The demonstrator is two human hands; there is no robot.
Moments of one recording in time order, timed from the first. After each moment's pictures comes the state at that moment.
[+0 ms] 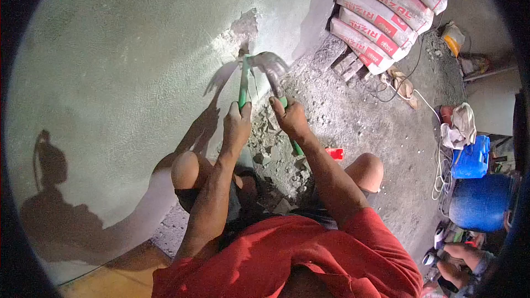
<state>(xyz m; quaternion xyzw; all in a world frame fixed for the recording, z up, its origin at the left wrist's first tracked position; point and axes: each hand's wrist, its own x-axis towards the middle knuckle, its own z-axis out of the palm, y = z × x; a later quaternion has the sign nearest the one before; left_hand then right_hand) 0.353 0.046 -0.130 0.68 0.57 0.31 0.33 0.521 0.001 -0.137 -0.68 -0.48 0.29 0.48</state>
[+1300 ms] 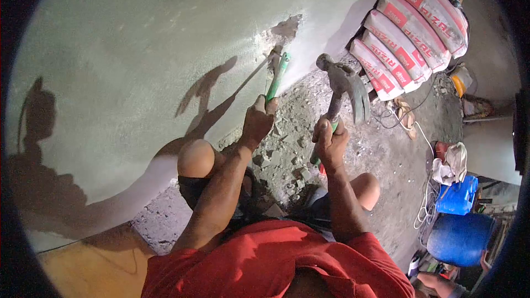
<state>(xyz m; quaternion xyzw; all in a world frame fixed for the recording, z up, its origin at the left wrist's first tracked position) 0.356 0.064 -0.144 0.65 0.52 0.39 0.40 0.526 -0.044 -0.099 -0.63 -0.48 0.24 0.56</state>
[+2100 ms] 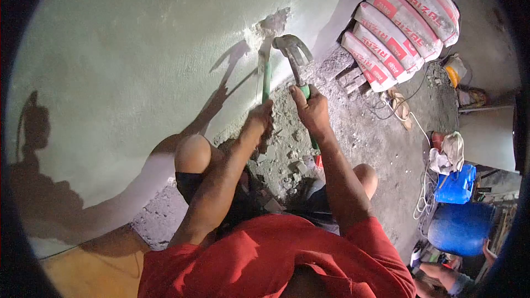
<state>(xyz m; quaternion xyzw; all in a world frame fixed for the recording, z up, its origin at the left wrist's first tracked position) 0.370 0.048 -0.180 0.36 0.51 0.30 0.72 0.527 0.009 -0.081 -0.70 -0.53 0.22 0.43</state>
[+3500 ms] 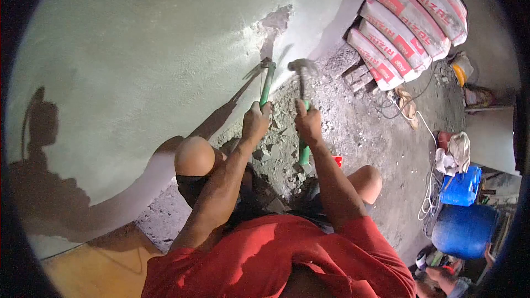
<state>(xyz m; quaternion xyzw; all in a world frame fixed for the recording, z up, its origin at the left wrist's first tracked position) 0.365 0.059 -0.203 0.66 0.60 0.30 0.35 0.535 0.010 -0.199 -0.73 -0.37 0.35 0.45</state>
